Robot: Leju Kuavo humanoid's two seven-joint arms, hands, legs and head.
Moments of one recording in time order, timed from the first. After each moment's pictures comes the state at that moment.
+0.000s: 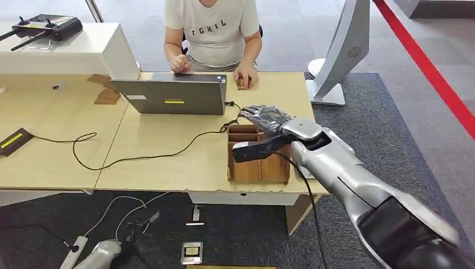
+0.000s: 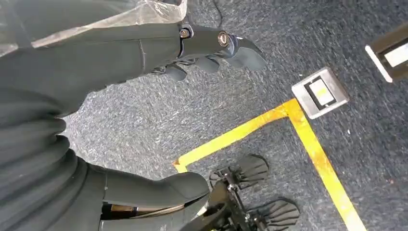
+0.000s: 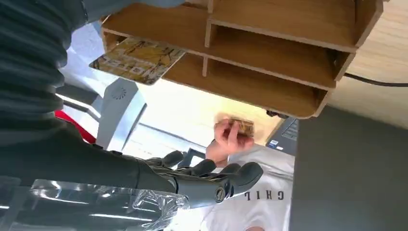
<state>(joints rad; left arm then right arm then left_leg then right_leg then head) -0.46 0.12 -0.56 -0.28 0.07 -0.05 0.29 -1.05 -0.11 1.12 -0.52 0.86 0.11 -0.21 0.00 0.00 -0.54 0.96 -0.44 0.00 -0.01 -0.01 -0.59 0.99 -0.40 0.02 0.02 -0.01</state>
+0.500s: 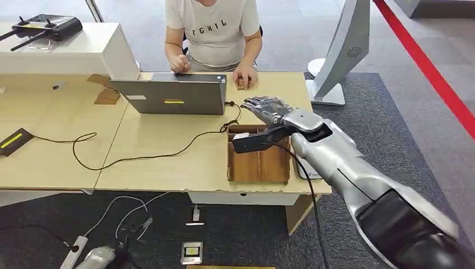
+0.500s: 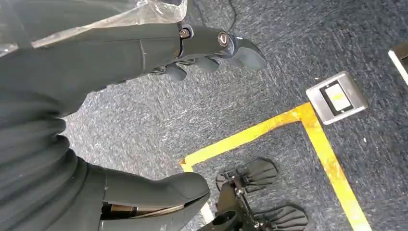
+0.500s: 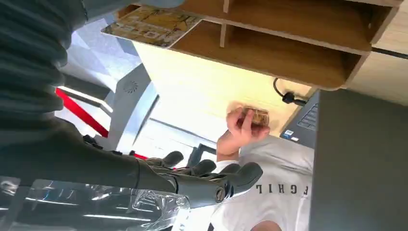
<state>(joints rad) -0.43 0.15 -0.54 -0.28 0.10 -0.05 0.28 -1.10 -0.08 1.10 -0.48 0.90 0.12 -0.20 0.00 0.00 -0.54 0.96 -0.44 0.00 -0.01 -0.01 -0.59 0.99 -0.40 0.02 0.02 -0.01</state>
